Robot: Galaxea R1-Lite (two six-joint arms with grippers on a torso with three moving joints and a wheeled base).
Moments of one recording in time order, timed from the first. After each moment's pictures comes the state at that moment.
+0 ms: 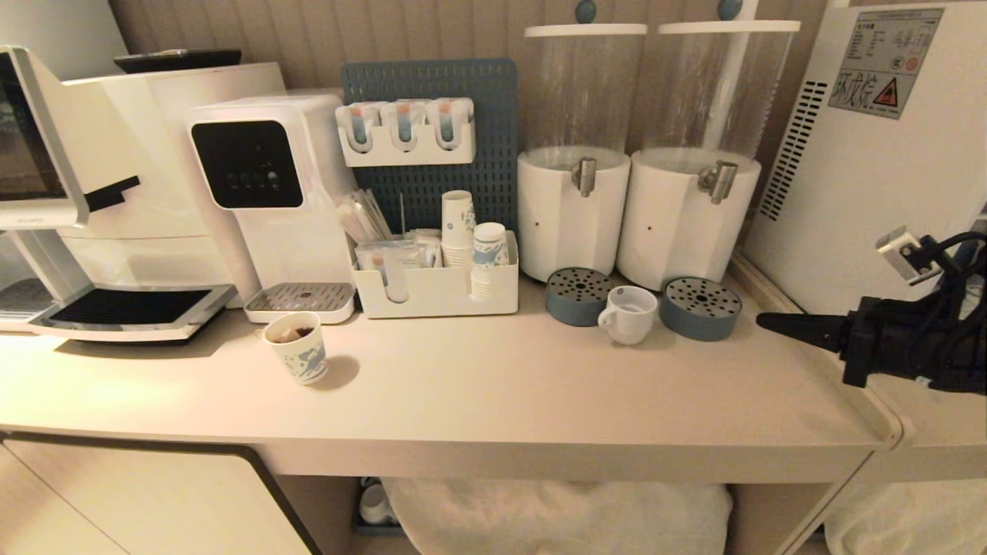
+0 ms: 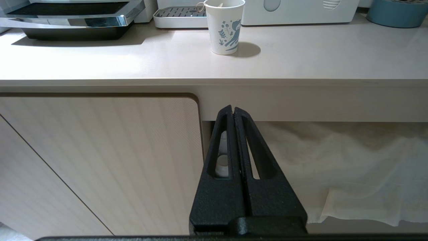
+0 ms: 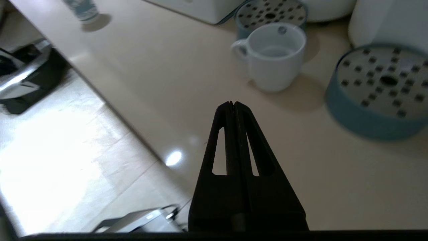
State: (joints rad) left arm 0.00 0.00 0.00 0.00 0.00 0.00; right arm -0.13 1.65 -0.64 -0.62 0.87 -0.21
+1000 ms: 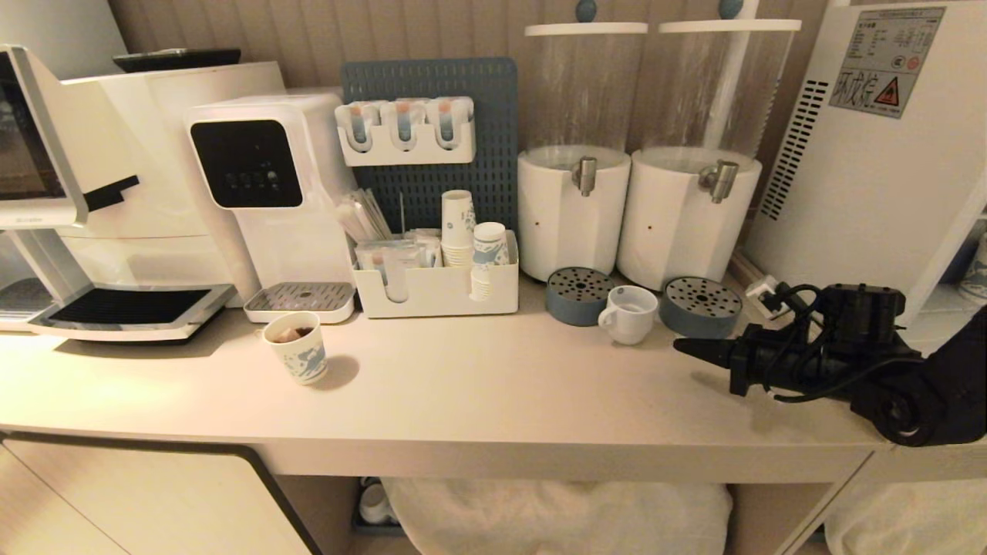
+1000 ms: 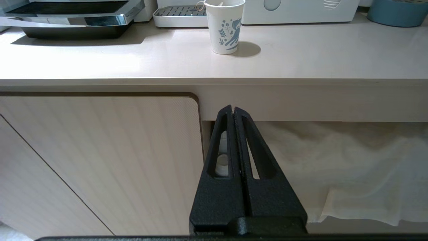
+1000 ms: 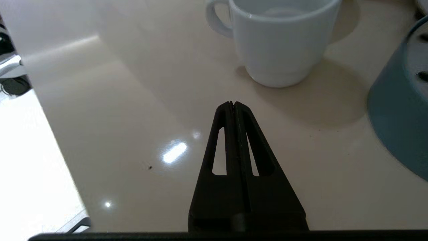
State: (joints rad) left arm 0.00 0.00 0.00 0.00 0.00 0.00; right arm -0.02 2.10 -0.74 -0.93 0.84 -0.21
